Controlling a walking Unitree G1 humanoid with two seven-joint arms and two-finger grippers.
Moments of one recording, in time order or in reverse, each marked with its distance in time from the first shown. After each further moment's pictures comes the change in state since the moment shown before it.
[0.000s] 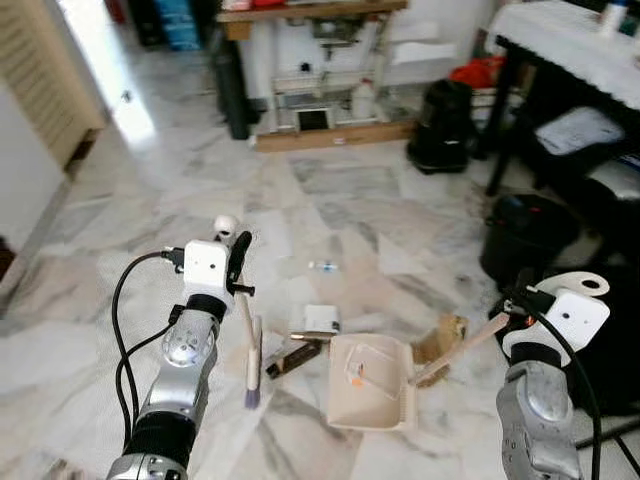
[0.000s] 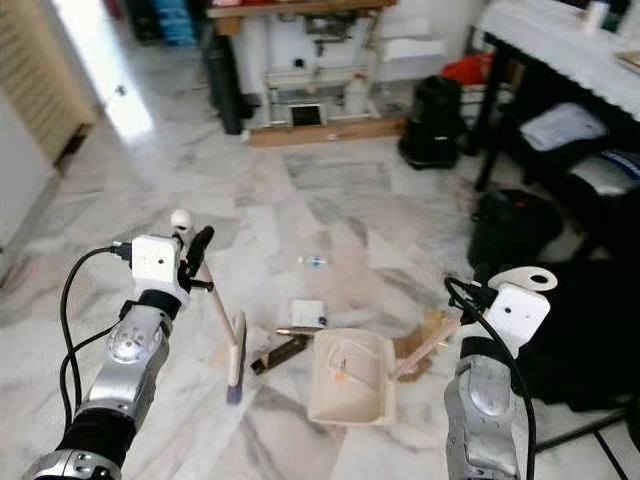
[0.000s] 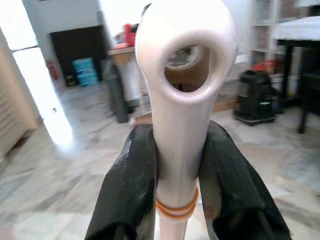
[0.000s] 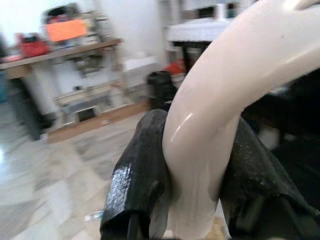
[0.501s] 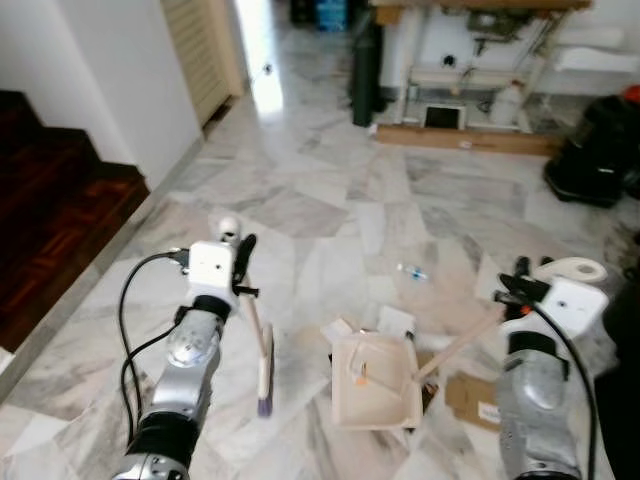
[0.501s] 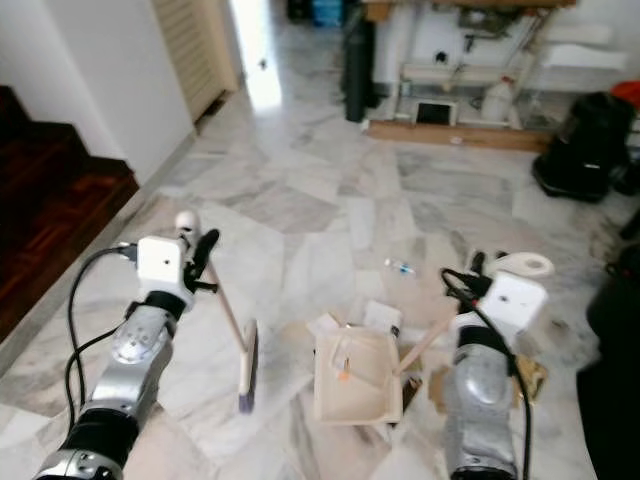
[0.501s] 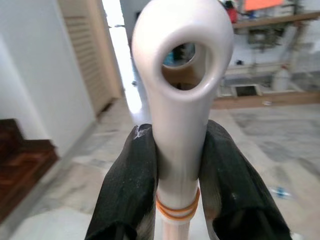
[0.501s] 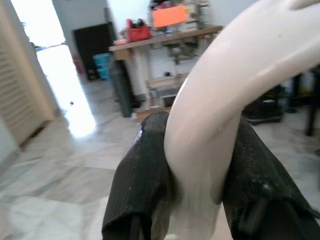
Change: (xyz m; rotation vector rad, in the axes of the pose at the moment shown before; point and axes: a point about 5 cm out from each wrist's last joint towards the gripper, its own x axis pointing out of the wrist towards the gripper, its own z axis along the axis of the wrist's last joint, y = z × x) left arm 0.000 -0.003 -0.004 -0.009 0.028 -0.007; right arm 0.005 0.006 0.005 -0.011 -0.014 0.035
